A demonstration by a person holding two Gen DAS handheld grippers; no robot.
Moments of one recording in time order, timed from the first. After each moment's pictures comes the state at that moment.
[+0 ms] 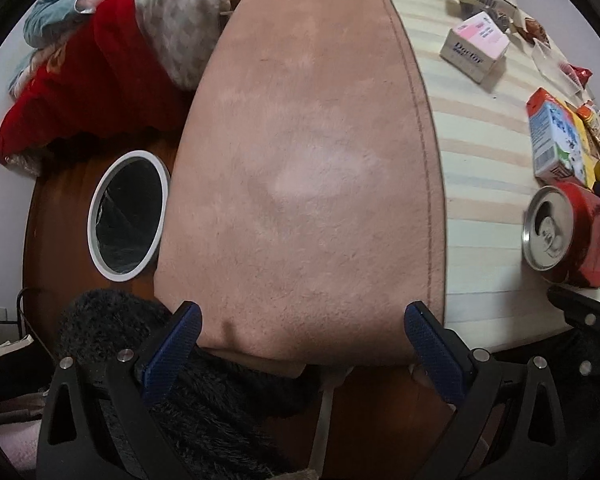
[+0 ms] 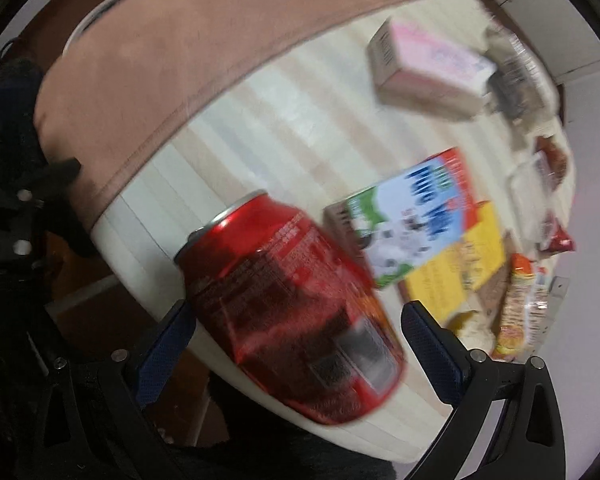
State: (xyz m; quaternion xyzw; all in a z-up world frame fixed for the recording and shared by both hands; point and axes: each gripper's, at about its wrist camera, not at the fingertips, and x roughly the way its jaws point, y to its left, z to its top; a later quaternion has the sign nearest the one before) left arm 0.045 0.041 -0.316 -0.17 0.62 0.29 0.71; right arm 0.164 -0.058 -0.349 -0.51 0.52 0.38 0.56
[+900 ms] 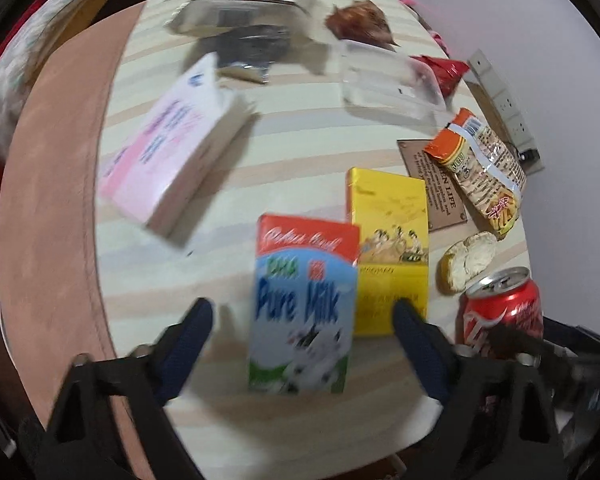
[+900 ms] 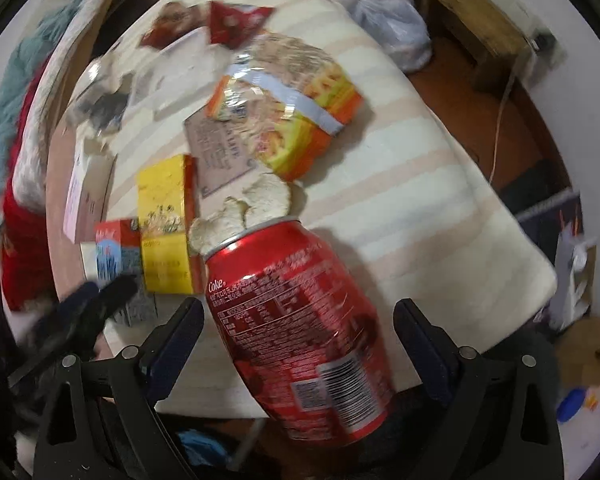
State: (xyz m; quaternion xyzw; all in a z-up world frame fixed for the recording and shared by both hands) left arm 0.258 -0.025 -0.305 -0.17 0.62 0.09 0.76; right arm 0.337 -0.264 -0.333 -0.02 0.70 0.17 0.70
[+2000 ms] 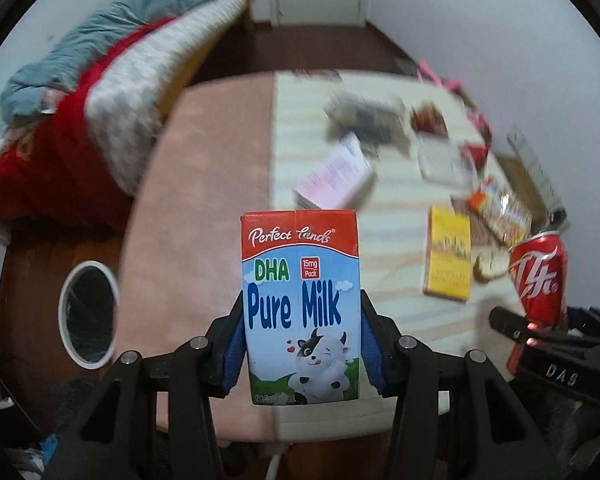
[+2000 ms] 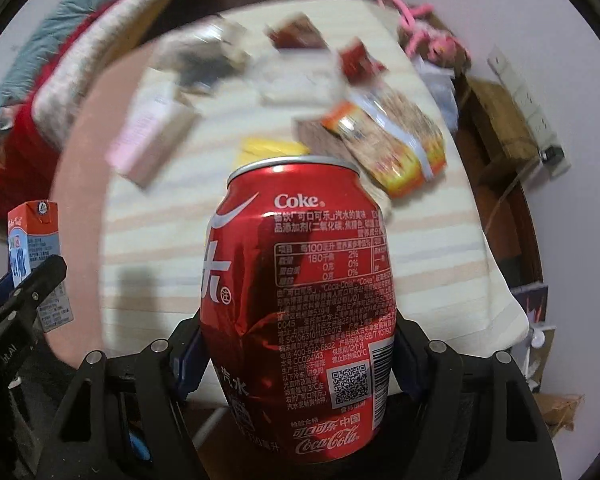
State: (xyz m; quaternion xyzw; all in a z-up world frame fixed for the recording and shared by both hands) left arm 0.129 0.008 -0.214 -0.15 0.49 0.24 0.83; right arm 0.229 -0.172 -0.244 -0.12 0.59 0.23 0.77
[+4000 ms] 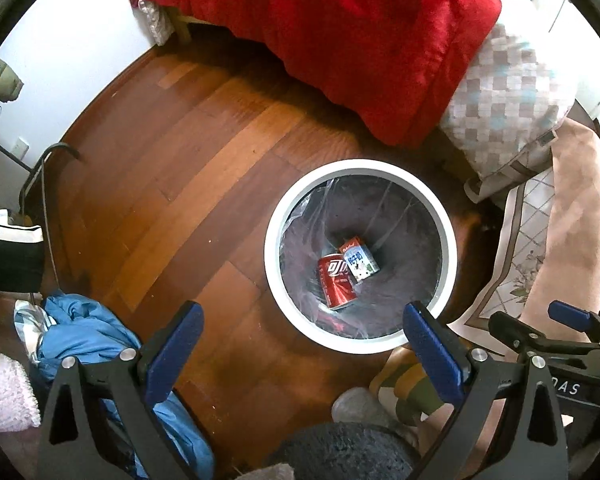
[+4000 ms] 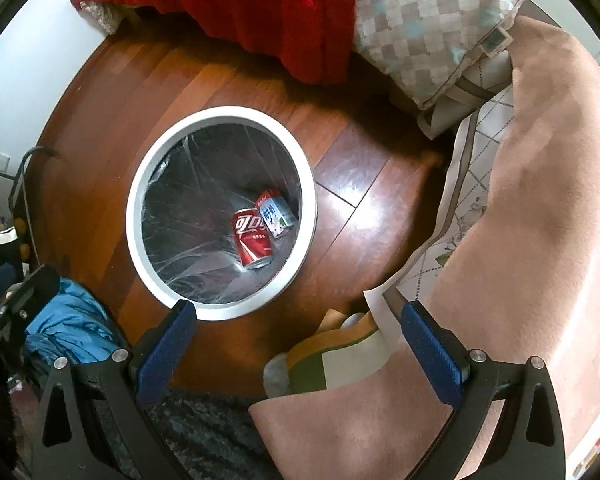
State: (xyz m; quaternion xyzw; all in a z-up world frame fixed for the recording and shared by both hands) left arm -0.178 0.354 -0.338 -0.36 0.48 0.49 0.63; right arm 0.002 0.311 -0.399 -0.36 0.57 0.45 0.58
